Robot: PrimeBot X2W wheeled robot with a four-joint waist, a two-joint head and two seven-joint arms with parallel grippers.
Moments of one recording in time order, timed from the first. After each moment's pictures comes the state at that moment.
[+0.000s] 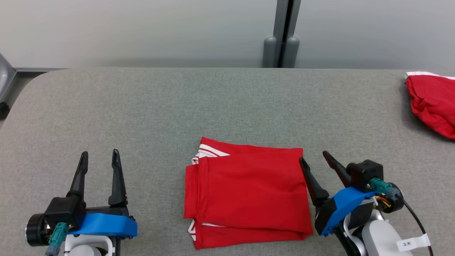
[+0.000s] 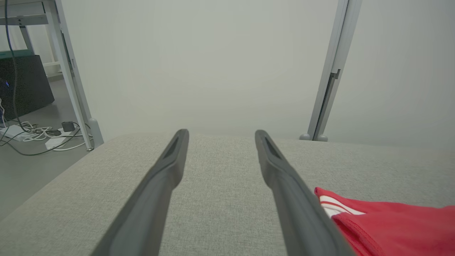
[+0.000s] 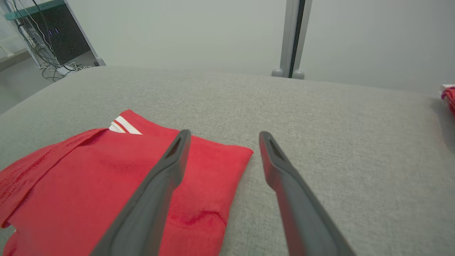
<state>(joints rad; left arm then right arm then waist) -0.08 0.16 -0.08 0.19 -0.23 0.01 -0.26 -0.24 -0.06 0.15 0.29 0.17 0.13 0.01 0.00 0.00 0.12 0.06</state>
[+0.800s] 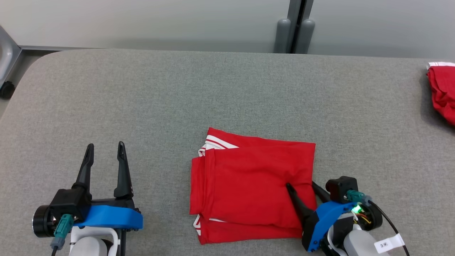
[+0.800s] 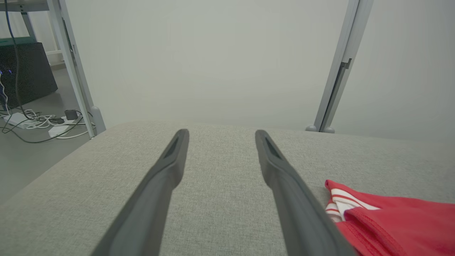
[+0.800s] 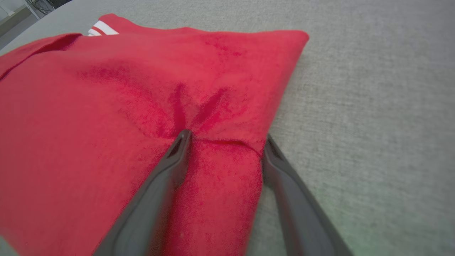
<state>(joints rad) -0.13 0.12 -0.06 0.22 -0.21 -0.02 -0.26 -0.30 -0.06 0.27 0.63 0.25 0.13 -0.05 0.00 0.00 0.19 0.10</state>
